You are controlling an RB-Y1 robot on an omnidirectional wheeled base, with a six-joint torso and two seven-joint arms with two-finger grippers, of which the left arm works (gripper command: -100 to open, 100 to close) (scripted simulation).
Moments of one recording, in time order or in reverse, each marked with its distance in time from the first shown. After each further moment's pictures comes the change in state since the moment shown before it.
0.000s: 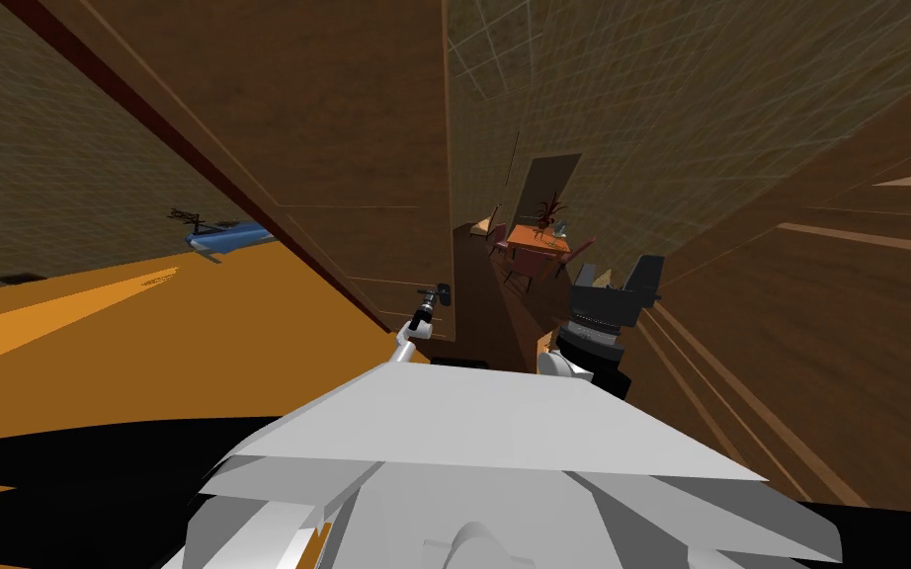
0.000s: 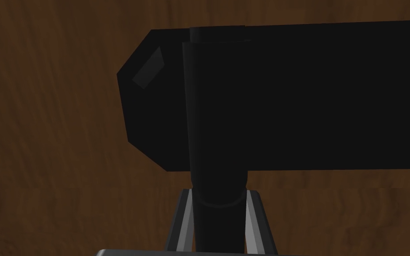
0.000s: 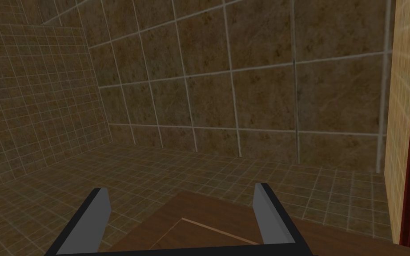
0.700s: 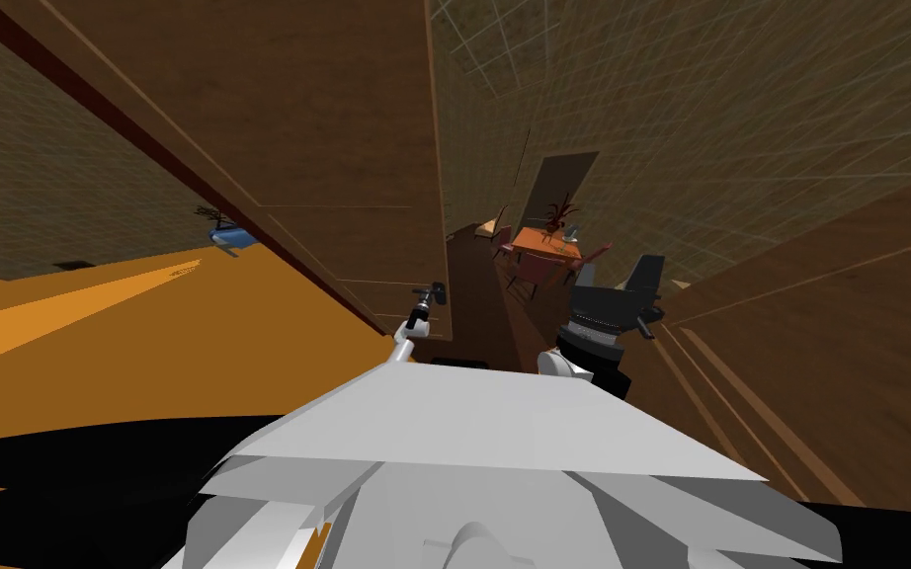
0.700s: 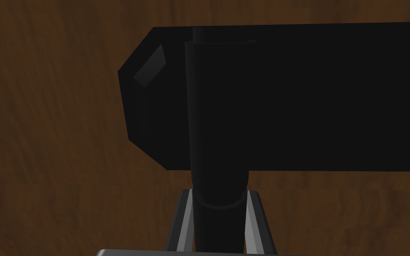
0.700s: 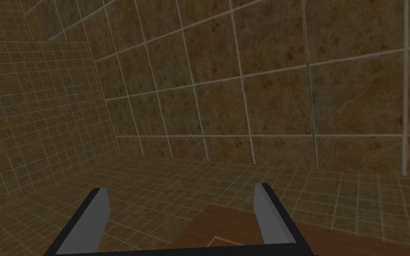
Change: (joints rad) arm -0.019 -0.014 0.084 0.032 0.006 -0.014 -0.014
